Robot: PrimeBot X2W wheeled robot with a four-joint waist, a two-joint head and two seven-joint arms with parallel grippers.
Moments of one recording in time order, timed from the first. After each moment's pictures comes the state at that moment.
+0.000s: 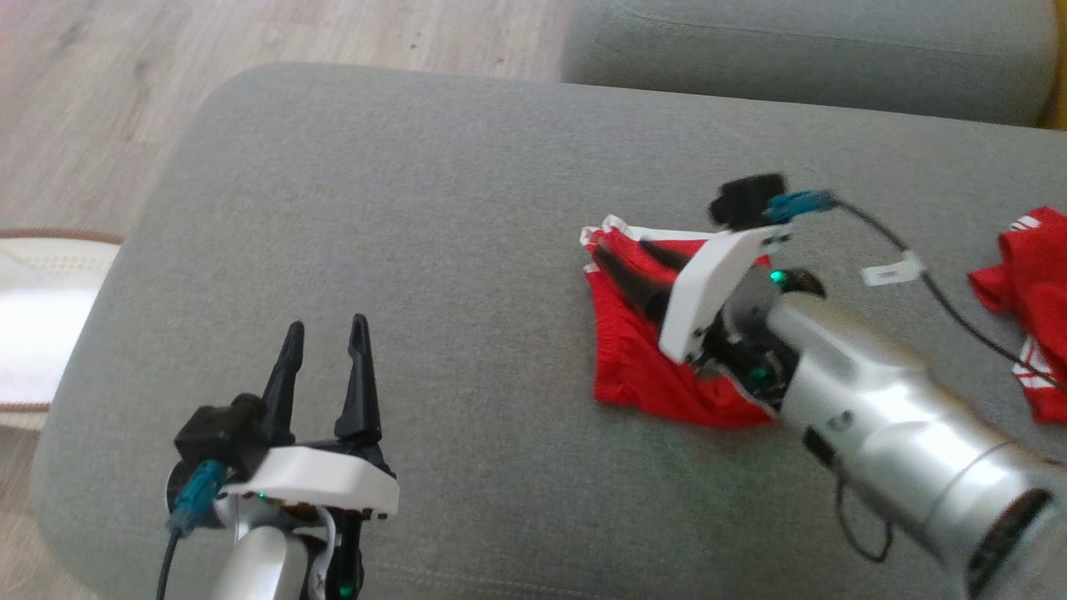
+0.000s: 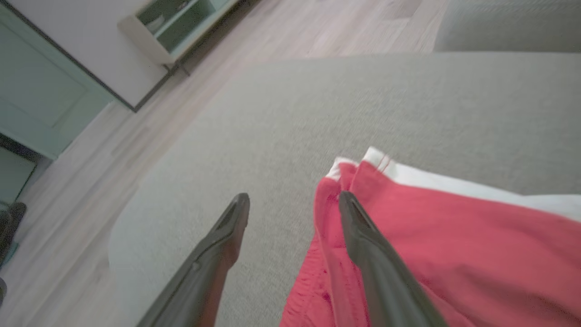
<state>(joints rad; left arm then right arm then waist) -0.06 0.05 -0.26 0.13 -0.34 0.11 -0.25 -0.89 -0.17 1.18 0.94 1.30 0.13 0.09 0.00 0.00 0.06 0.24</state>
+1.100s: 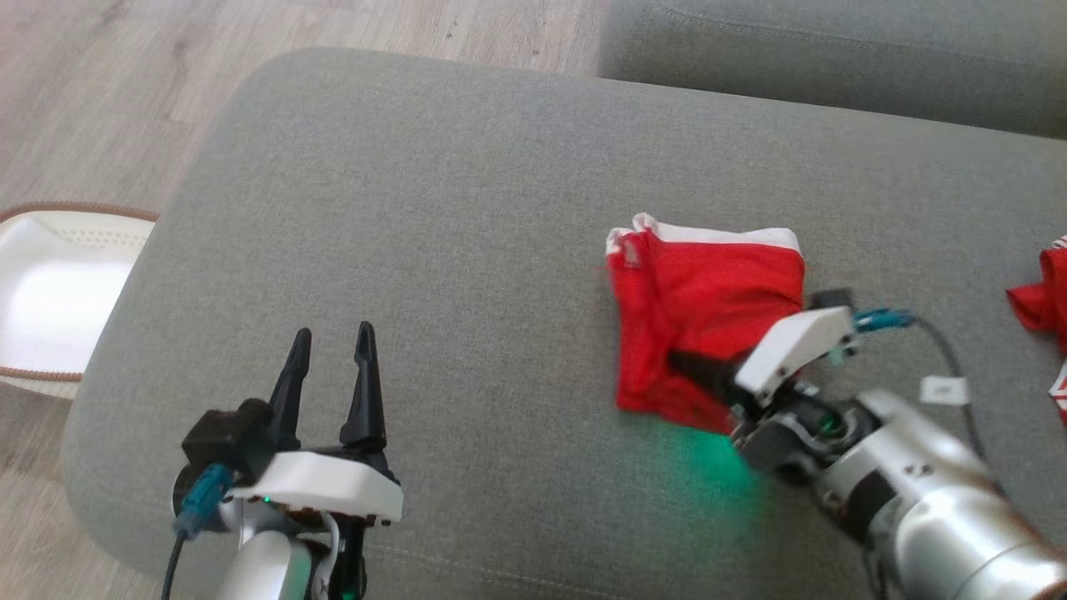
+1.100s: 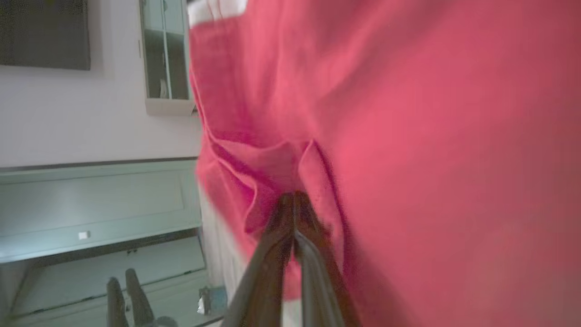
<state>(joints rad) -0.05 0.05 -0.25 0.15 -0.33 0.10 -0.25 -0.66 -0.23 0.87 0.93 1.84 0.13 0.43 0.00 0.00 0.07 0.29</state>
